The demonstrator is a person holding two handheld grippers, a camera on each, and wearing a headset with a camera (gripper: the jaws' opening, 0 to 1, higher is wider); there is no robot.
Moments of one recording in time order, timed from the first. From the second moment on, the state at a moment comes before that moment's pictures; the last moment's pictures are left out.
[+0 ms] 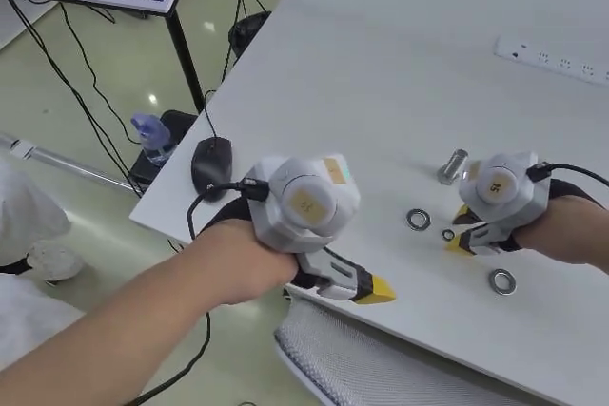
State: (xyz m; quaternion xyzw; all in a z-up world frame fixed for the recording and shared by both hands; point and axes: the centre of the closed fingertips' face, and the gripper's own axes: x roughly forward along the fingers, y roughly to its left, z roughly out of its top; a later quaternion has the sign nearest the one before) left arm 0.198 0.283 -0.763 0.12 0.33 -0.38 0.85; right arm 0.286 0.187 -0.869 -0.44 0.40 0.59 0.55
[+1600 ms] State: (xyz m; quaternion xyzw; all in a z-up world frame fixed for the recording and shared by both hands) left arm 0.200 0.281 -0.764 0.12 0.33 -0.39 0.85; right arm 0.286 0.180 -0.858 -0.41 0.43 0.56 0.57
